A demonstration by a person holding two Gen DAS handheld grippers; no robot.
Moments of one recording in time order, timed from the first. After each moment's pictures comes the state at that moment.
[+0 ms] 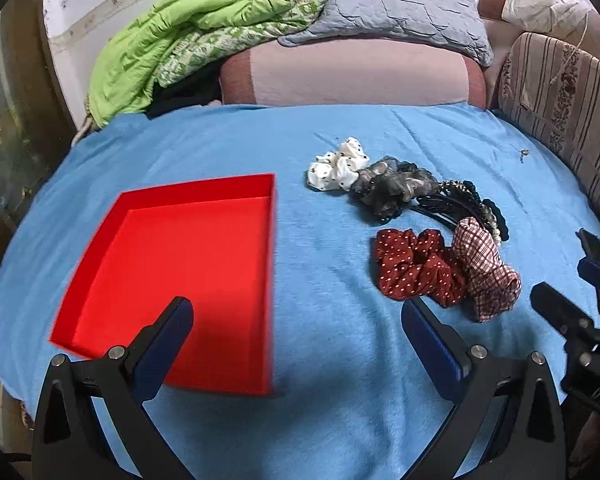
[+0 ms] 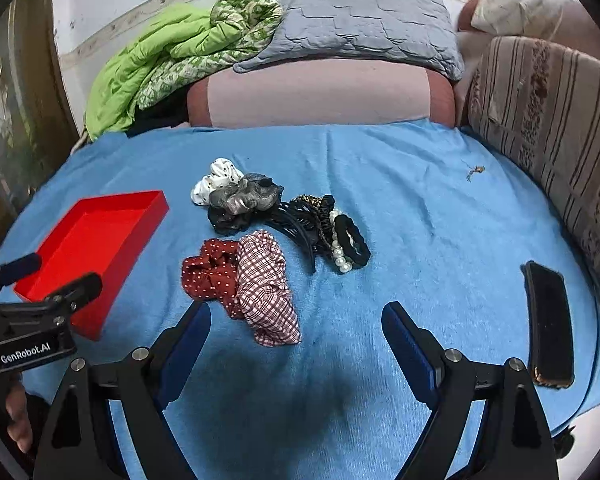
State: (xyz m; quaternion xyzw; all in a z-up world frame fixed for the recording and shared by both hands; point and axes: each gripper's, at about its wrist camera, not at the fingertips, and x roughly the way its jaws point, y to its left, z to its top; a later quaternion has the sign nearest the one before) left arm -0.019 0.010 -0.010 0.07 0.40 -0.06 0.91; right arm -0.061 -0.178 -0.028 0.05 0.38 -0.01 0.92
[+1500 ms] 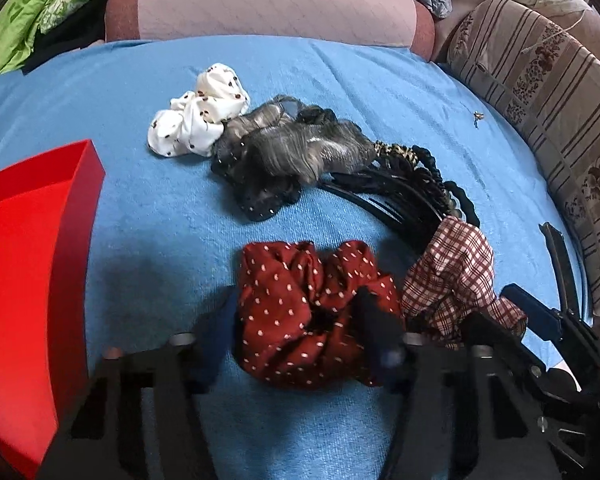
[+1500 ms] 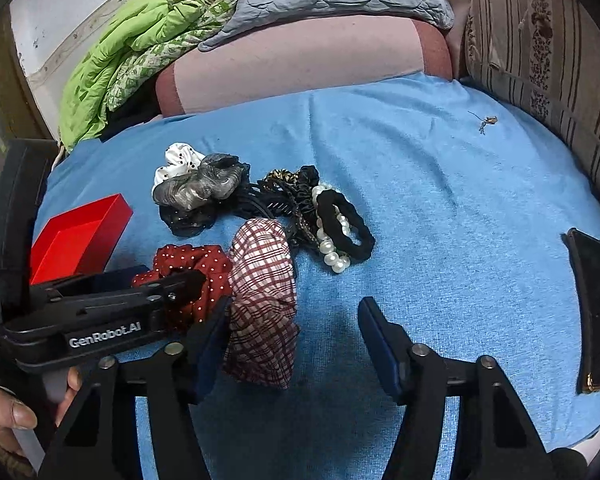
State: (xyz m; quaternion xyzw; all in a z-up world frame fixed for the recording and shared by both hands) left arm 0.075 -0.067 -0.079 0.01 0.51 -0.21 0.84; right arm -0.011 -0.205 -0.076 0.13 0.42 -0.01 0.90
